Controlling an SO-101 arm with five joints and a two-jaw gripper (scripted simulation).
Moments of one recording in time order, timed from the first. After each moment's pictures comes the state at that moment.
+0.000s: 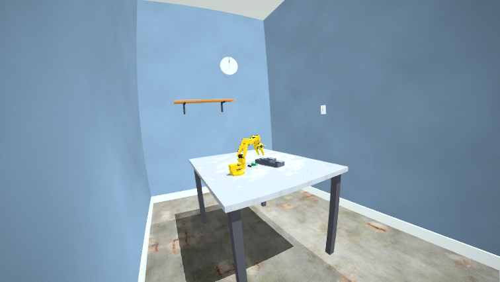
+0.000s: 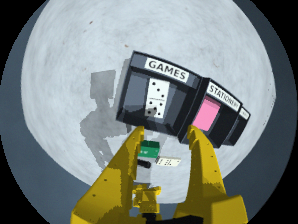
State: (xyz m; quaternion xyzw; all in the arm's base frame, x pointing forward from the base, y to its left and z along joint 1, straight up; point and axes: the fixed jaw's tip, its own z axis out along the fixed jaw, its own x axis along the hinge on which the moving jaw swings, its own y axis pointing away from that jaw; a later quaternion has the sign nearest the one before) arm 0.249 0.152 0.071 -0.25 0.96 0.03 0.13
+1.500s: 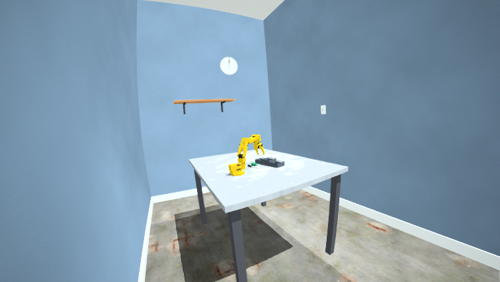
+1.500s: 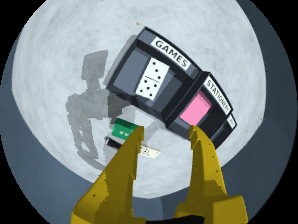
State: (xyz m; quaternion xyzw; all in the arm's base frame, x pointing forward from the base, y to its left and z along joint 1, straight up) arm 0.235 0.131 0.075 -0.39 0.92 0.01 0.10
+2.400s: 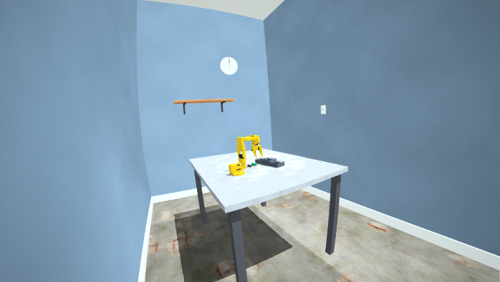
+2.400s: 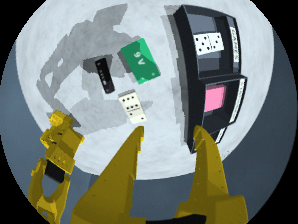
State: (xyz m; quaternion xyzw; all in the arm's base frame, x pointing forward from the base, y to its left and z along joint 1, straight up) arm 0.180 0.069 0.070 -0.69 0.73 -0.01 0.02
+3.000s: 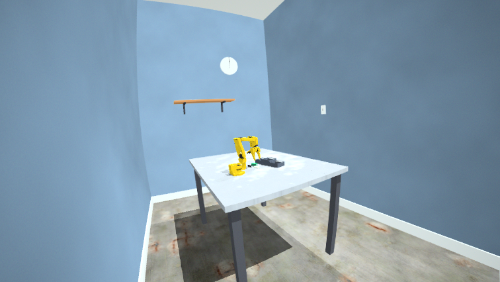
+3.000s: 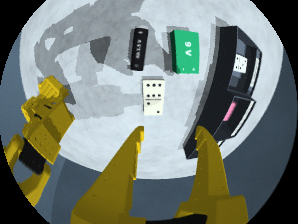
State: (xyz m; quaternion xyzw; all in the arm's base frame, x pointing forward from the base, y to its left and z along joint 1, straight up) arm 0.152 0.047 0.062 -0.79 0.62 -0.01 0.01
